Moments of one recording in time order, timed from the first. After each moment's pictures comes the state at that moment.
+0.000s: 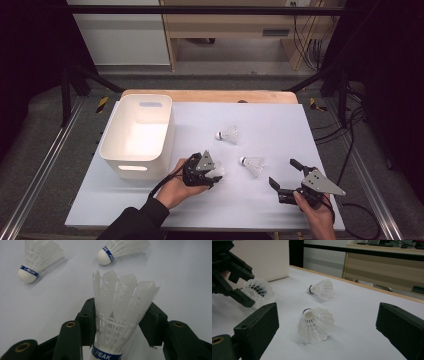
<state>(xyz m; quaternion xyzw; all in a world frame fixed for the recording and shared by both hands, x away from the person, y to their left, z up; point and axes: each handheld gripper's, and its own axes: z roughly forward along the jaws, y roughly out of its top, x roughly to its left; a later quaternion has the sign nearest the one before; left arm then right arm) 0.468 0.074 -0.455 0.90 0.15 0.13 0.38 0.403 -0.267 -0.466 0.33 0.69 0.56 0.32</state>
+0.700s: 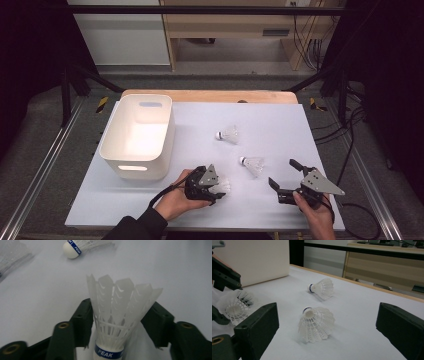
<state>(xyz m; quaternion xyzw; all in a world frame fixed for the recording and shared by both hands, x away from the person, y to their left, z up) 0.445 0.068 -0.466 0.91 0.12 0.10 0.37 0.403 -0.266 -0.467 0.33 0.69 0.56 0.31</state>
